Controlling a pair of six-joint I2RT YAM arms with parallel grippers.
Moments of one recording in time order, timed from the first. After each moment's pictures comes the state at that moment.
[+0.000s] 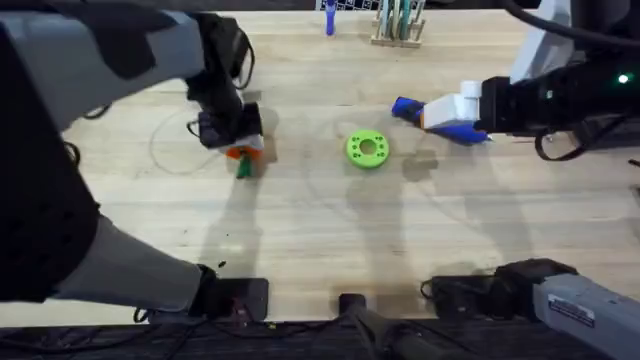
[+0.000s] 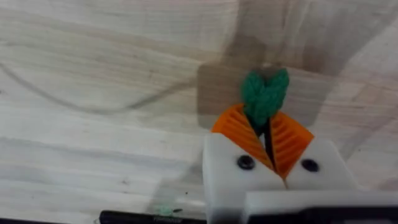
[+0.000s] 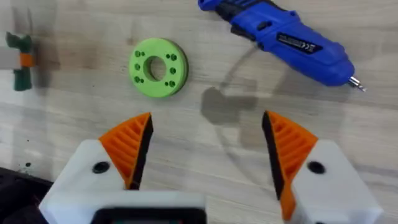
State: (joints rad) left arm -0.14 1.71 1.12 -1.01 0.00 -0.39; right arm 0.12 1.15 1.05 -1.03 -0.21 0.15
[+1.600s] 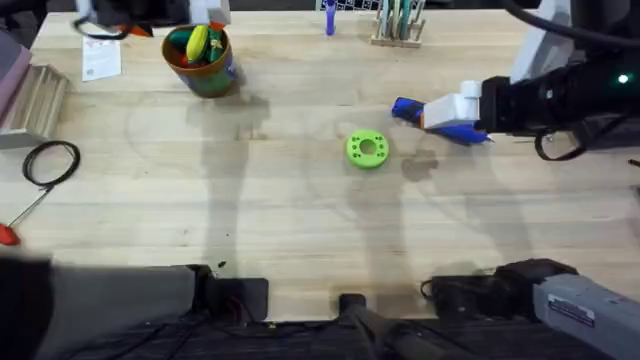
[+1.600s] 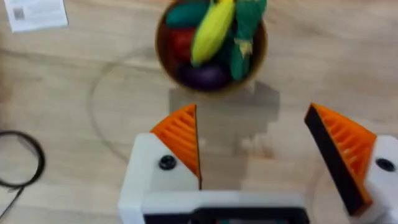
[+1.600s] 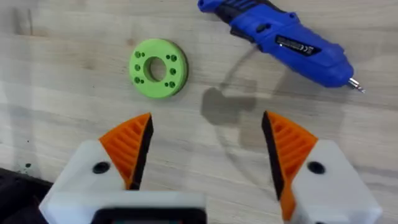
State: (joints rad) left arm 0.04 1.54 1.54 -0.99 -0.01 -0.09; right arm 0.12 1.15 1.05 -1.03 -0.21 0.15
